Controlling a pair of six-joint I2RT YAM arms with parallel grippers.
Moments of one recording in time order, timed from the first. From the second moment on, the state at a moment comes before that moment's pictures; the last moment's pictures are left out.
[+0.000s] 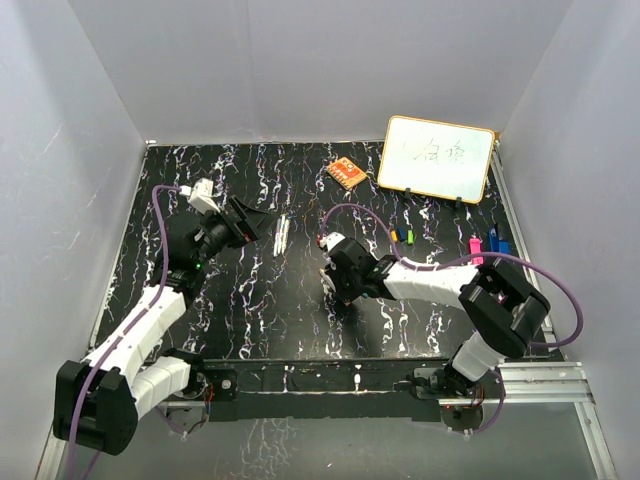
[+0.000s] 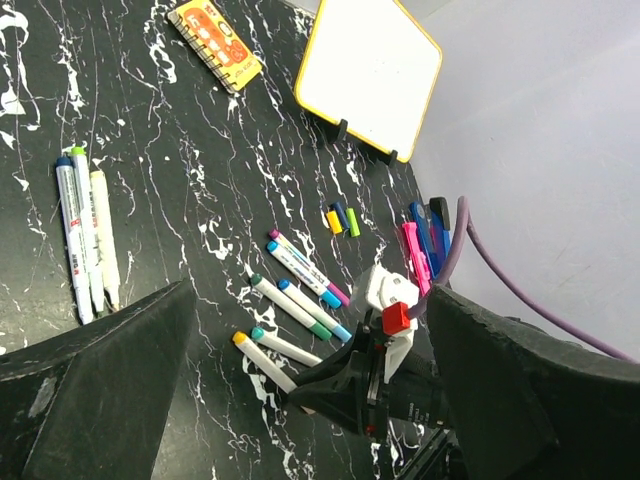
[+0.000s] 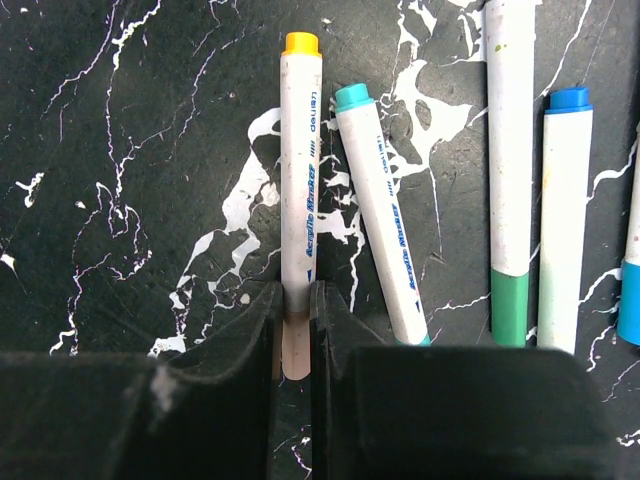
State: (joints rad) left arm -0.26 1.02 0.59 0.23 0.37 -0.76; right arm 0.85 1.58 0.82 -0.21 0.05 0.21
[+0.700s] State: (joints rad) left arm -0.45 1.16 0.40 0.49 0.37 -0.94; right arm 0.85 1.45 0.92 -0.16 0.06 0.21
